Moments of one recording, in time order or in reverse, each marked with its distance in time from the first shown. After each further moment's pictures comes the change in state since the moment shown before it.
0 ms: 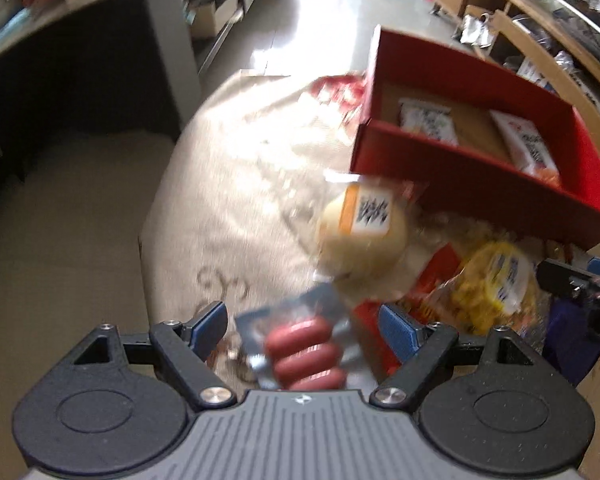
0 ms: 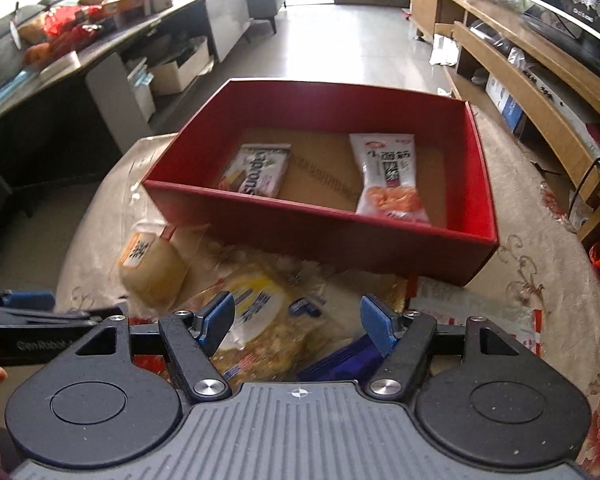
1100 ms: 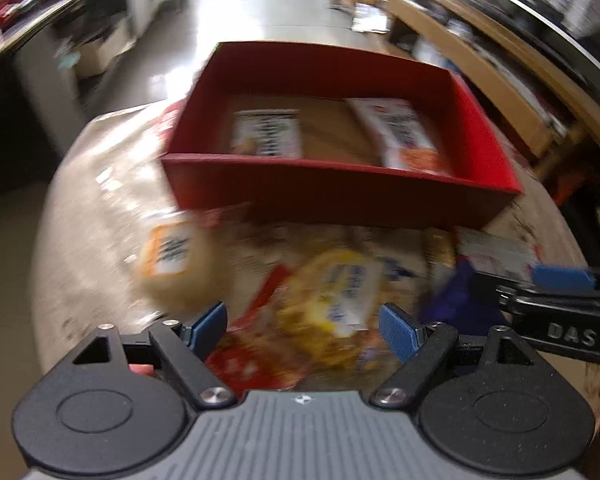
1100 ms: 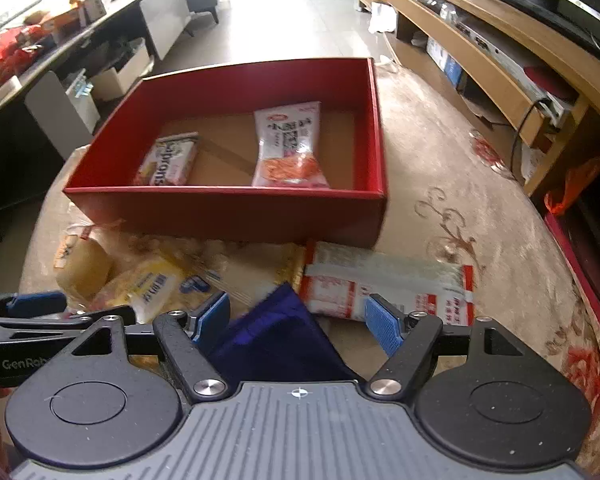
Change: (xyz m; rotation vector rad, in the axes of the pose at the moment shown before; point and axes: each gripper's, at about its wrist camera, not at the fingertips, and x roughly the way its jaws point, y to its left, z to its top) left arm -0.002 -0.101 0.009 0.238 -0.032 -0.200; right arm -0.005 -0.066 -0.012 0.134 0.054 -0.079
